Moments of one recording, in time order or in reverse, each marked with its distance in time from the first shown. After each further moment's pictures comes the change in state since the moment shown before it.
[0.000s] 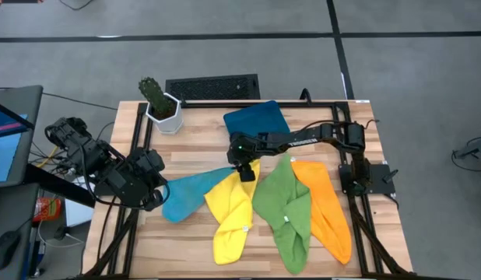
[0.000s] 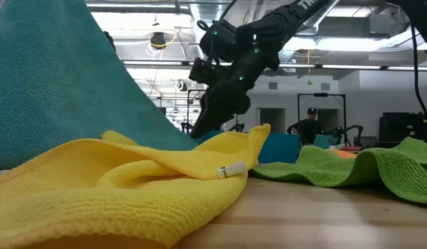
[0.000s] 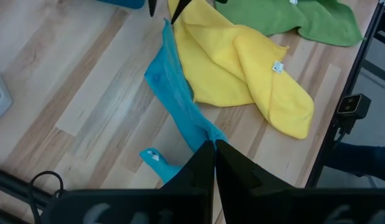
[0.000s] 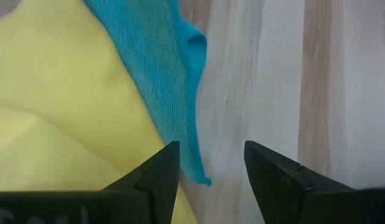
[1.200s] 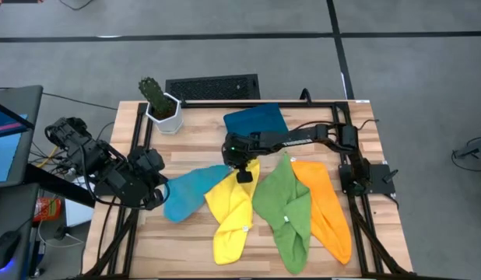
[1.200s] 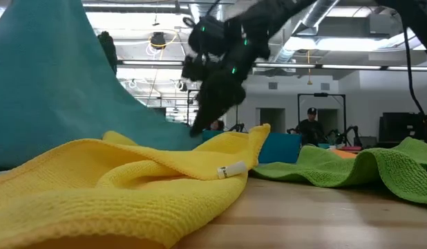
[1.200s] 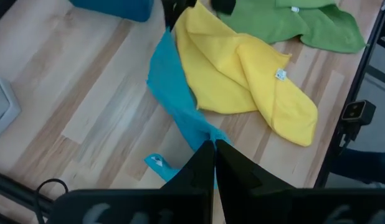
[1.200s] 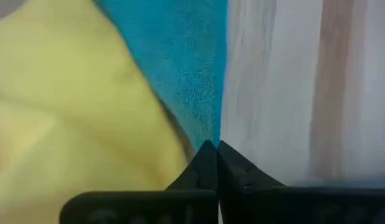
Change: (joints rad) left arm 0.000 0.000 0.001 0.001 -0.039 0.011; right arm 0.009 0.045 0.185 -0.270 0.007 0.024
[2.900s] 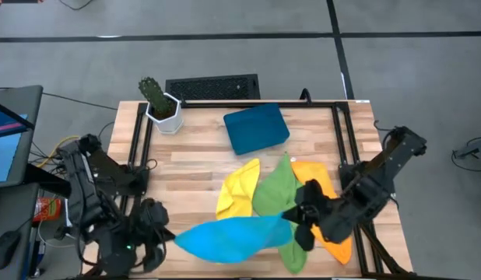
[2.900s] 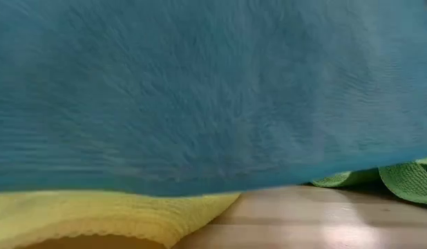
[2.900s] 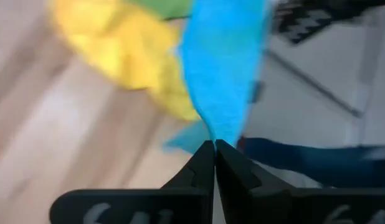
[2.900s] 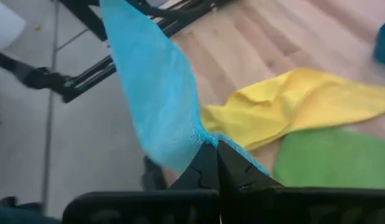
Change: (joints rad) left arm -0.320 0.294 0.163 0.197 -0.053 -0.315; right arm 0.851 -0.569 0.059 -0.416 0.678 1.359
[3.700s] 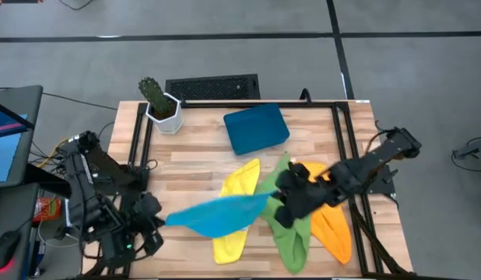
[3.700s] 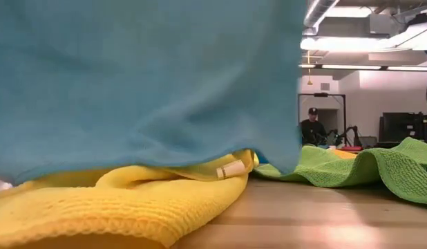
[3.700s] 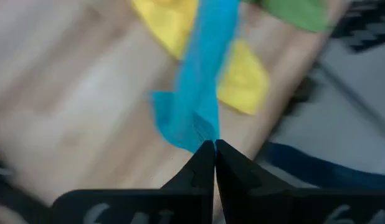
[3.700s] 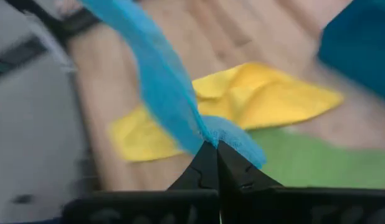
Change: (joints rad) left arm -0.058 -0.050 -0.114 -0.085 0.005 -0.263; right arm -0.169 0.037 0.000 -0.102 -0.111 -0.083
